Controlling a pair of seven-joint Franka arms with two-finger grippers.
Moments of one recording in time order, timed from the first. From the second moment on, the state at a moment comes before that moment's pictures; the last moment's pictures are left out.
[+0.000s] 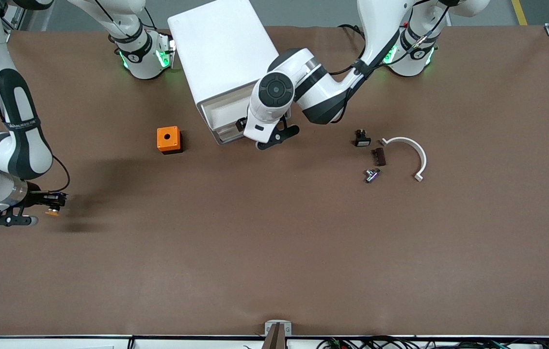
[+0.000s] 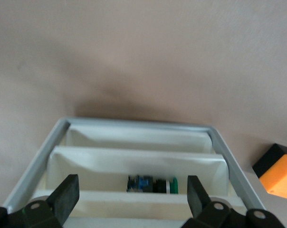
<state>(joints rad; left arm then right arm) -0.60 0.59 -0.36 -1.50 -0.24 1.97 -1.31 -0.22 0.55 -0.10 -1.83 -0.01 2.32 -0.29</state>
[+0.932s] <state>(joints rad) -0.64 0.63 -0.38 -1.50 -0.30 1.97 -1.37 -0.23 0.57 -0.10 -1.80 -0.01 2.33 -0.34</state>
